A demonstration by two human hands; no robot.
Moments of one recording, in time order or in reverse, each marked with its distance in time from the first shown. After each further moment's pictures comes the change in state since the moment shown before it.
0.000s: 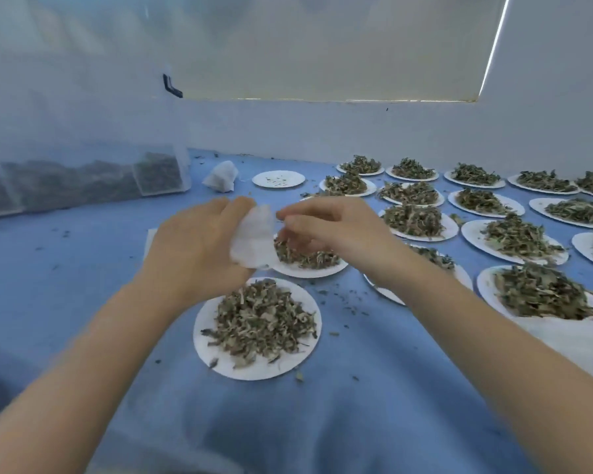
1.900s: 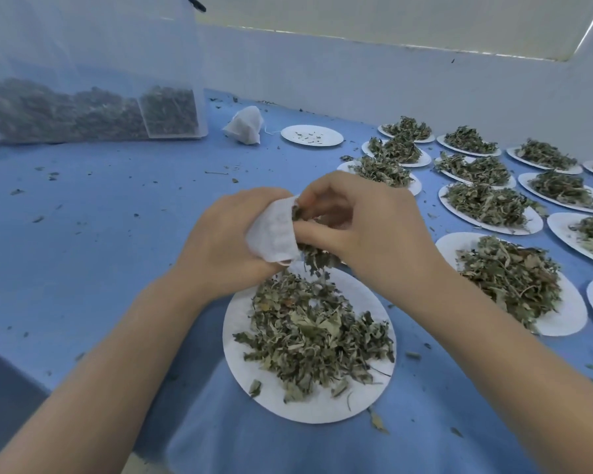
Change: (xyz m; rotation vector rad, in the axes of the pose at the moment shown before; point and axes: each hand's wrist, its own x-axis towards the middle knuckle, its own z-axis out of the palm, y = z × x) left_hand -0.004 -0.058 0.083 -0.622 0.118 0.010; right_hand 0.046 0.030 0.062 -0.428 0.119 -0.159
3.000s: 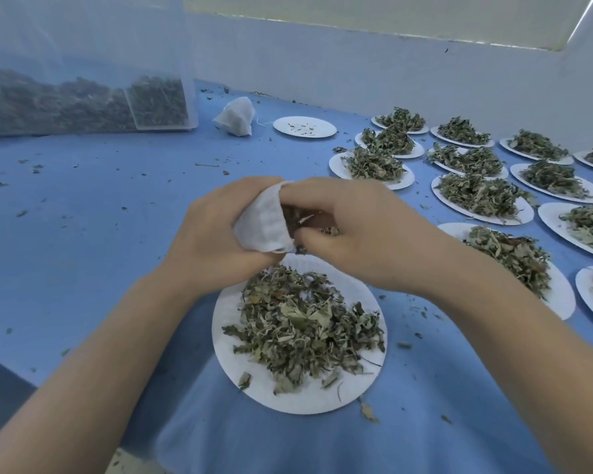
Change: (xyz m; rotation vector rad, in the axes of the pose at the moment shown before) left_hand -0.004 -0.002 0.006 -0.148 0.078 0.014; right_hand 0.000 -0.014 -0.013 -0.290 -0.362 -0.154
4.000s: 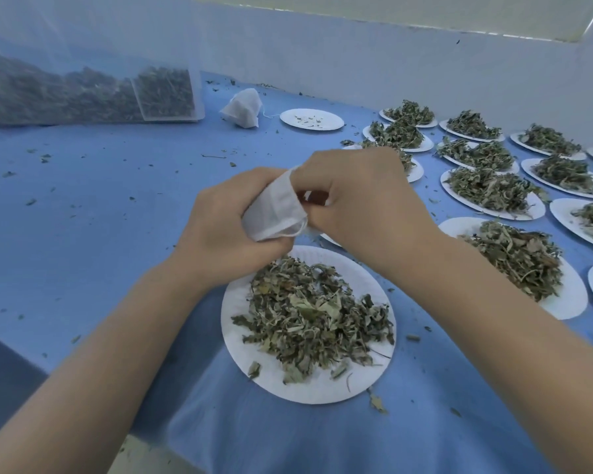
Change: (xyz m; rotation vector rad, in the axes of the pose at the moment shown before) left_hand -0.001 0.001 0.000 0.063 0.039 0.038; right_hand 0.014 -0.003 0.007 -0.190 0.247 -0.077
